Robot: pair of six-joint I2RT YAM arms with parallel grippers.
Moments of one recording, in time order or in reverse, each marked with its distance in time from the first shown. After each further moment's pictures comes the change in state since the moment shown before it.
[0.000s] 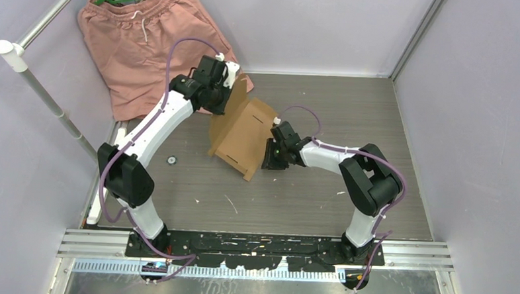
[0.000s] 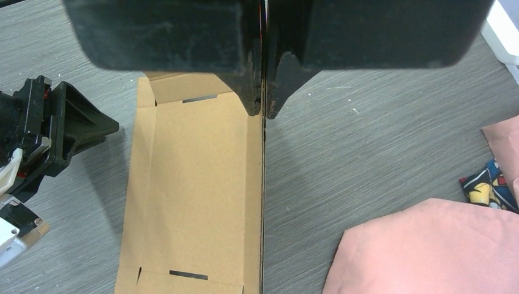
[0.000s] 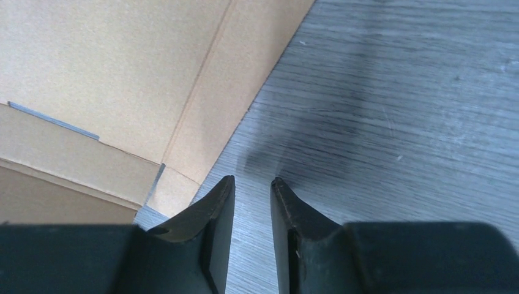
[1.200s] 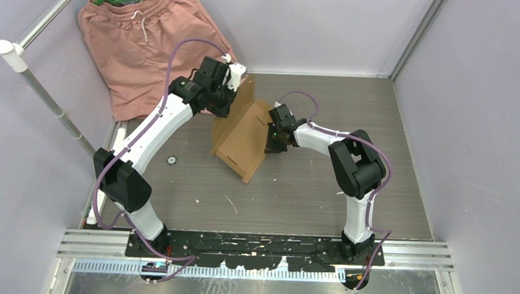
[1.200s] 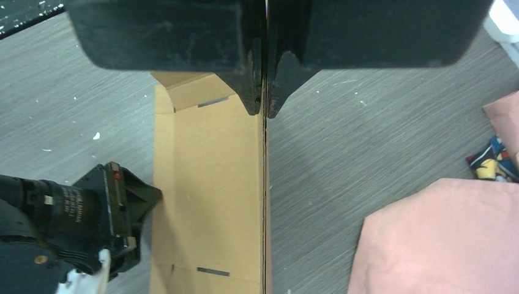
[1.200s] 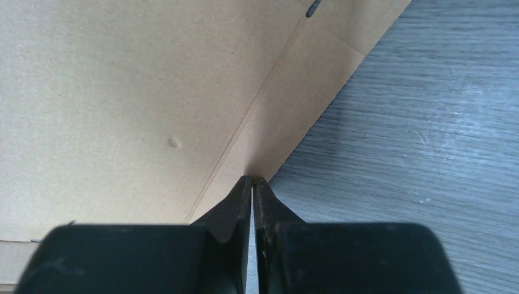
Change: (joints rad) left arm -0.045 -0.045 0.000 -0.014 0.034 0.048; right arm -0.073 0.192 0.279 -0.128 0.055 -0.018
